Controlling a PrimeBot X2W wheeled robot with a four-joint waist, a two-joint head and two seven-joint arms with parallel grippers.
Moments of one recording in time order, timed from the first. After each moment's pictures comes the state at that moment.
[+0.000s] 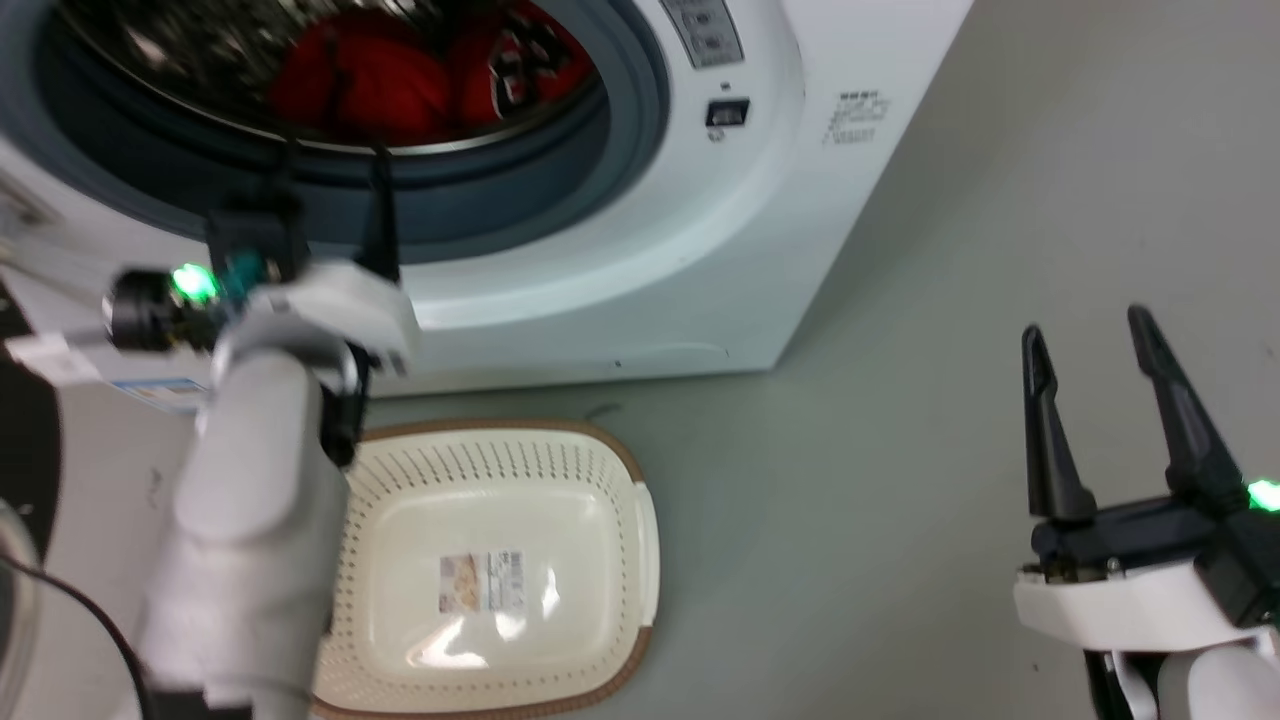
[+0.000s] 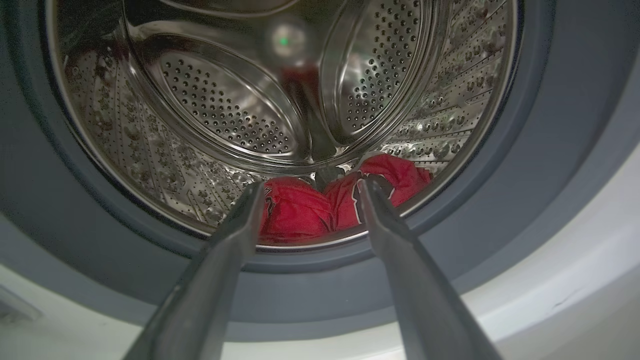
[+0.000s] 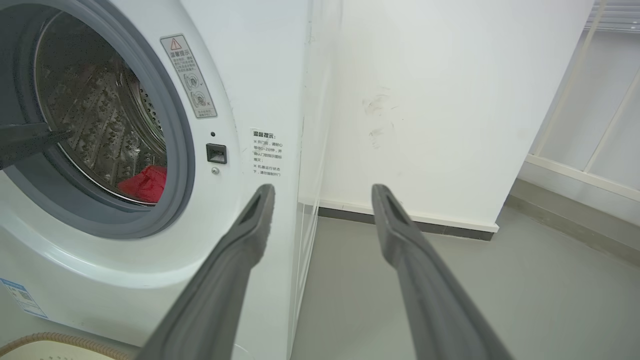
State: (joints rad) left arm -0.70 0.13 -0.02 0.64 -0.02 -0.03 -0.26; right arm -0.05 -0.05 0.00 -0.19 -0.04 0.13 -0.26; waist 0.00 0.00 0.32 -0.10
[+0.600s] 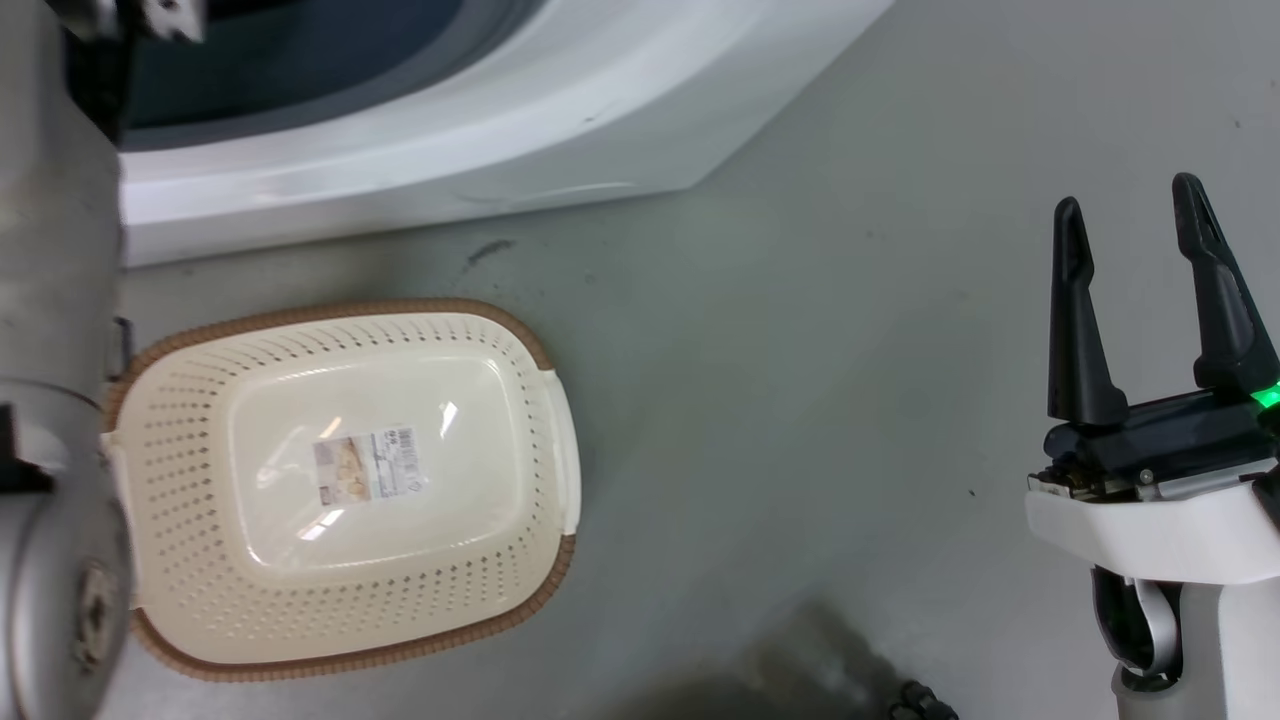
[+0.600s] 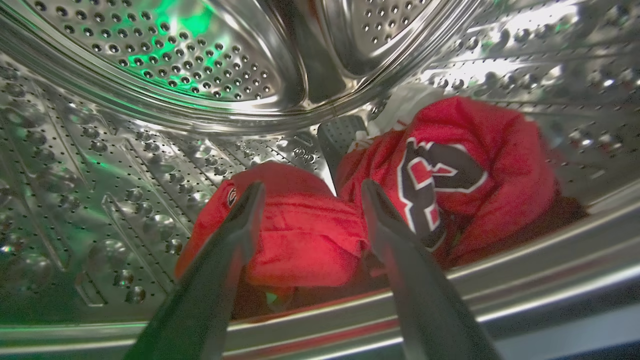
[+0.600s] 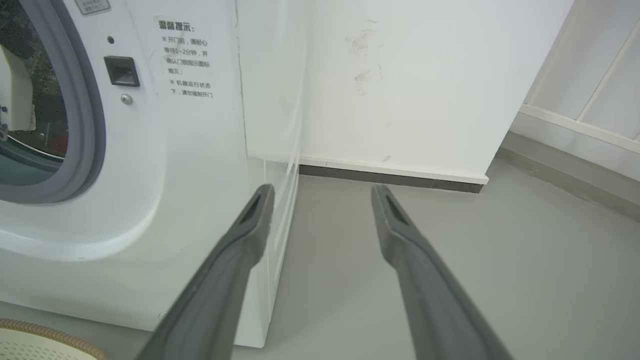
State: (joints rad) left arm -1.35 0.31 -0.07 1.09 0.02 -0.08 -0.10; right arm -0.22 -0.05 0.01 -0.22 0.04 0.13 -0.26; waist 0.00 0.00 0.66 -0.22
